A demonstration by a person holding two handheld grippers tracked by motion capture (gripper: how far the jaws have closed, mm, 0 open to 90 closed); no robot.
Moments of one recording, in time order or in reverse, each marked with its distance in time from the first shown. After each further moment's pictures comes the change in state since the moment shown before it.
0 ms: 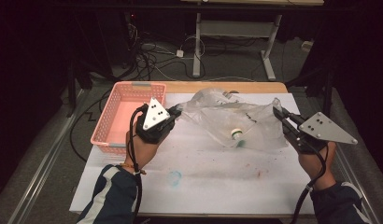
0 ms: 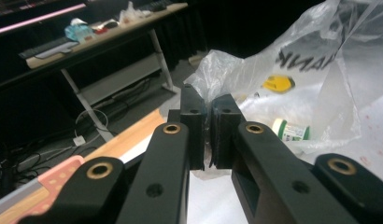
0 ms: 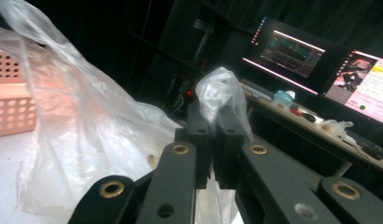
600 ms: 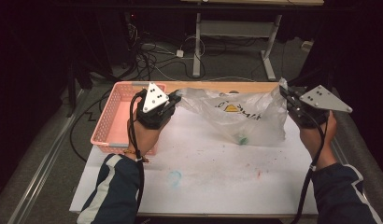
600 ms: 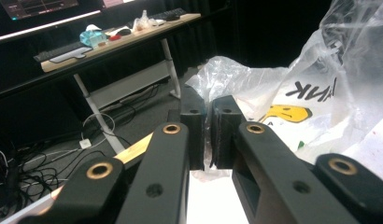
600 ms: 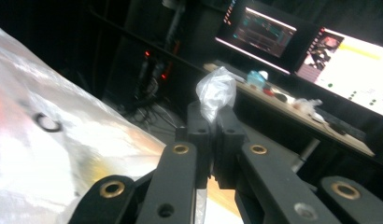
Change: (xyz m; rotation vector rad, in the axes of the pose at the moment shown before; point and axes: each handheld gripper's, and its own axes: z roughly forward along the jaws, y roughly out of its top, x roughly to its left) left arm 0.019 0.022 0.016 -0.019 0.035 -0.036; right arm -0.045 0.003 0.043 0.088 -0.107 0.013
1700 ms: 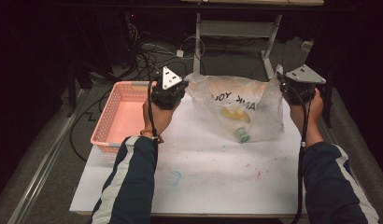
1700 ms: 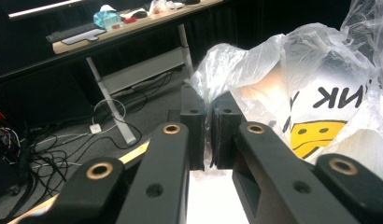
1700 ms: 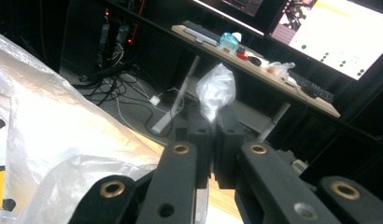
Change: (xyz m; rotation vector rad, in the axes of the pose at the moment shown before) left arm 0.021 0.003 0.073 0.058 0.070 -0.046; right arm -0.027 -0.011 0.077 0.159 -0.126 0.009
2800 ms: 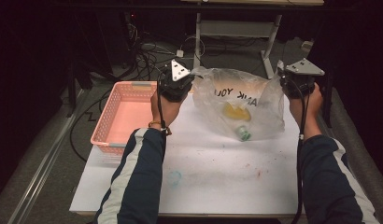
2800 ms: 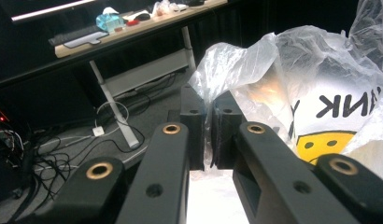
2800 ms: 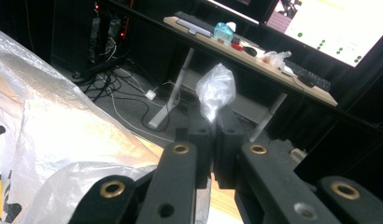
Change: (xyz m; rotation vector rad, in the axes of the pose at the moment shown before) left arm 0.000 0.013 0.027 0.012 0.018 0.004; right arm -0.009 0.005 0.017 0.041 -0.020 0.037
